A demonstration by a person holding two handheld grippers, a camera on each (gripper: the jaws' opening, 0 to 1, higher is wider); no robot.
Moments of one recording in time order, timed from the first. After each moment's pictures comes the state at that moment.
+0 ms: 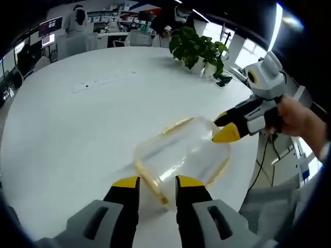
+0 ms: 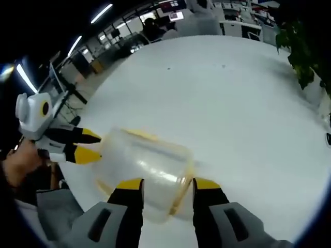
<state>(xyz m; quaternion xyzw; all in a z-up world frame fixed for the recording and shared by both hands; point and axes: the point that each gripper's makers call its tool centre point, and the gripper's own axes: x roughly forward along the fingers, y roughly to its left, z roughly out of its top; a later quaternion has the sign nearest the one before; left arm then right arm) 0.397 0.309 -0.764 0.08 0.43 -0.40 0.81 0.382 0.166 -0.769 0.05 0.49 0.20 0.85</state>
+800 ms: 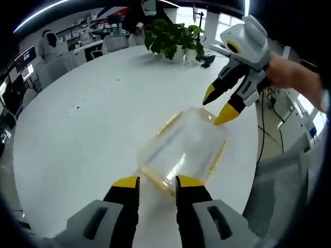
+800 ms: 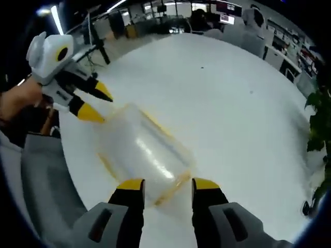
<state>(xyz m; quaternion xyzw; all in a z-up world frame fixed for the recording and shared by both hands) 0.402 0.312 -0.747 0.22 0.38 -0.45 0.78 0.379 0.164 -0.758 -0.16 0.48 0.32 0.80</state>
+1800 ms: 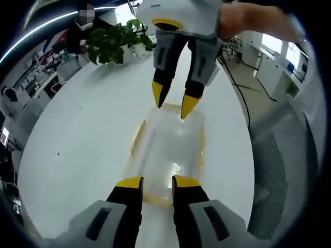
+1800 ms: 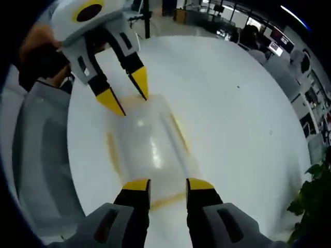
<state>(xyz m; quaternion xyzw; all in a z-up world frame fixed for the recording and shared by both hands) 0.388 0.276 -0.745 0.35 0.31 -0.57 0.68 0.382 0.188 -0.756 -0.30 0.45 0.41 0.73</state>
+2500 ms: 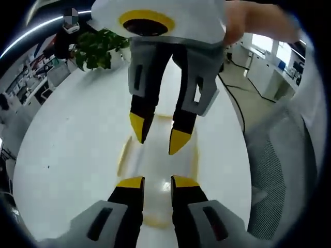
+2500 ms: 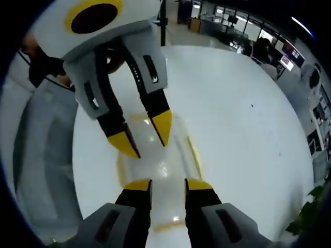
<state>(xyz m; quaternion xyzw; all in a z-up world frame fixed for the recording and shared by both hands) 0.376 0.245 -0.748 0.34 0.30 -0.61 0.65 0.383 0.226 -0.756 -0.30 0.41 0.47 0.72</state>
